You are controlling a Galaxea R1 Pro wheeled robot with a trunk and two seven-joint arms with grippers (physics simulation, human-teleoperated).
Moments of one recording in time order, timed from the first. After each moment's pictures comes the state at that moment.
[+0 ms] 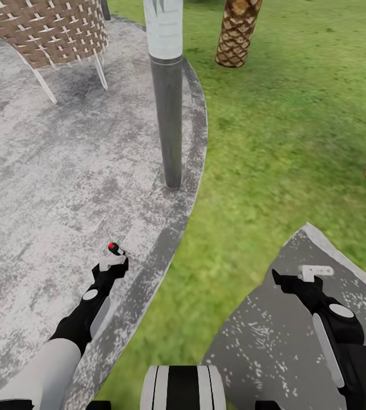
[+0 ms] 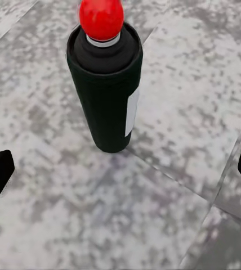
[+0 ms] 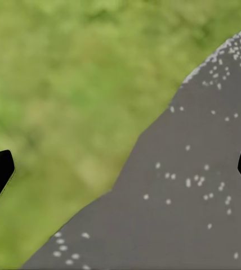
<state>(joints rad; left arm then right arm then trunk) -0.71 0.01 0.03 -0.67 0.08 -0.11 0.07 -0.33 -0.14 -0.17 -1.54 -0.03 0.52 0.07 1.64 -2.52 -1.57</state>
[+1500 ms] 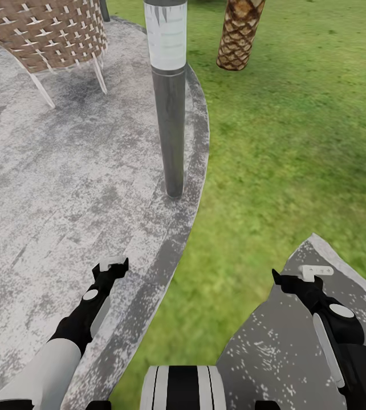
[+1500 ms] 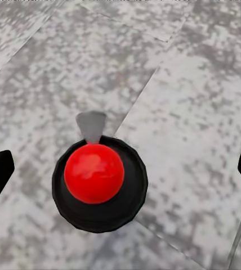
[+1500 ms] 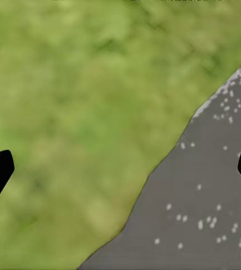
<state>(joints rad) -0.71 0.01 0.03 -0.67 0.08 -0.11 0.07 -0.33 -0.14 -0.17 -1.54 -0.03 0.52 0.07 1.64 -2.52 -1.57</state>
